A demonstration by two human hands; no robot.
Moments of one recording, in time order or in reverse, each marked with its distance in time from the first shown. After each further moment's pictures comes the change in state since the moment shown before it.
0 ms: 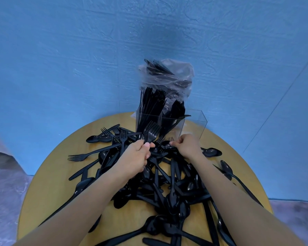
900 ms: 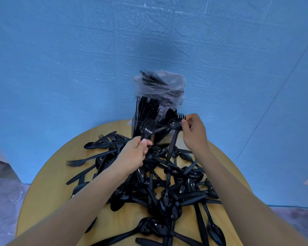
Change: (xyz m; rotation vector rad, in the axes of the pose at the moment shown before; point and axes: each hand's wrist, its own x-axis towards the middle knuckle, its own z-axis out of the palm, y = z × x) left_hand 0.001 0.019 0.006 0.015 0.047 0.126; right_hand -0.026 -0.025 -0.055 0.416 0.357 -0.409
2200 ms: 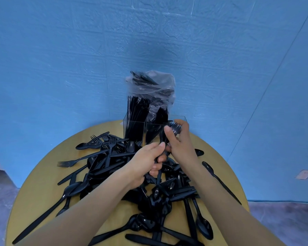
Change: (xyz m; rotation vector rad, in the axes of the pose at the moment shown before) left_hand -0.021 0.020 0.045 -0.334 -0.332 -0.122; right_hand -0.048 -0.017 -0.007 0.334 -0.123 0.168
